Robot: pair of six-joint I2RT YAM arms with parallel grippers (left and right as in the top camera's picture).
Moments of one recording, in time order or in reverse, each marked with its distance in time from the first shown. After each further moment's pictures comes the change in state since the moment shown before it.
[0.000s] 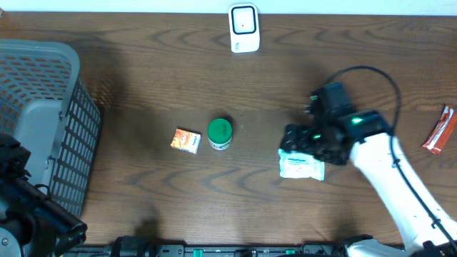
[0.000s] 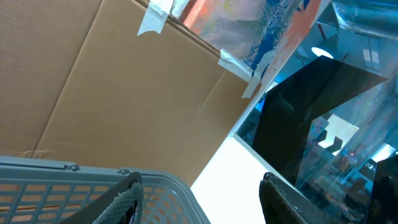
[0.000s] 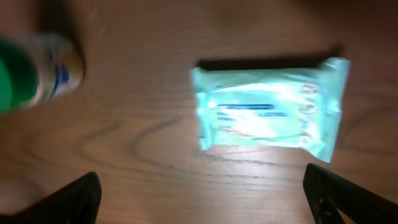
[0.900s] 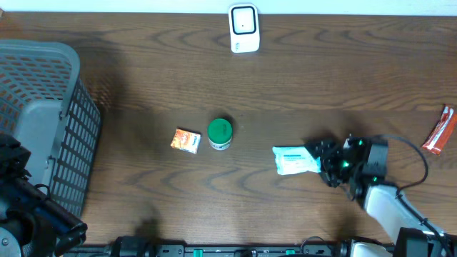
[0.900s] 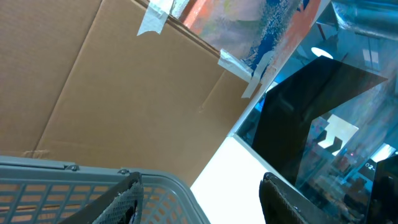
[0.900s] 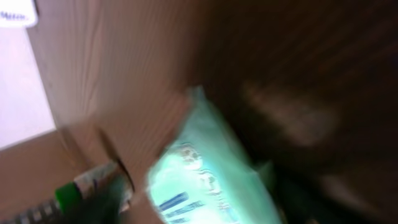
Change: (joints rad) left arm 0.000 0.000 0.000 0.000 0.000 0.000; right arm -0.406 -0.069 -0.764 1.046 -0.359 0.432
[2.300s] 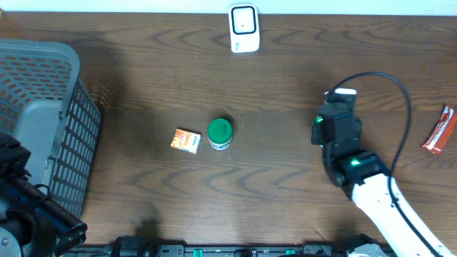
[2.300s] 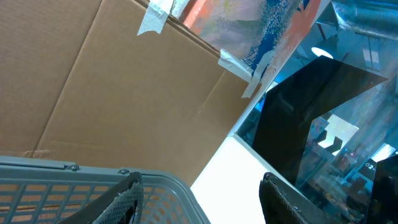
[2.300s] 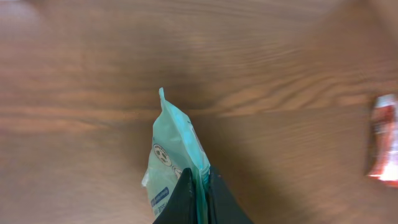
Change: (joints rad) left arm 0.000 0.000 0.000 0.000 0.000 0.000; right arm 0.513 -0.141 0.410 -0.349 1.138 -0.727
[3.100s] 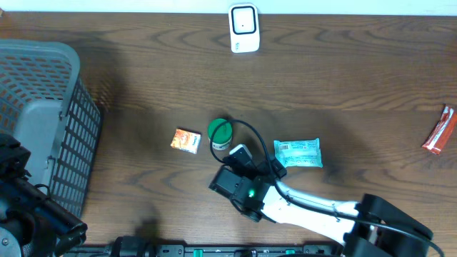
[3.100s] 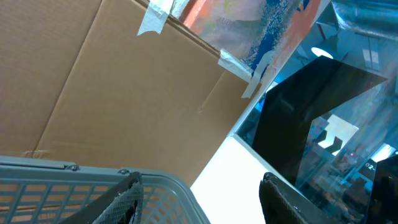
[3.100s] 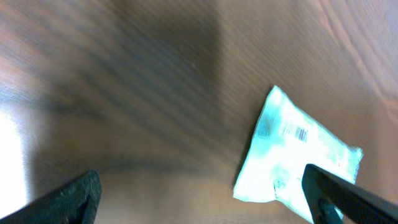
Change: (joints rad) left arm 0.000 0.000 0.000 0.000 0.000 0.000; right arm 0.707 0.451 0.104 -0.214 0.075 0.180
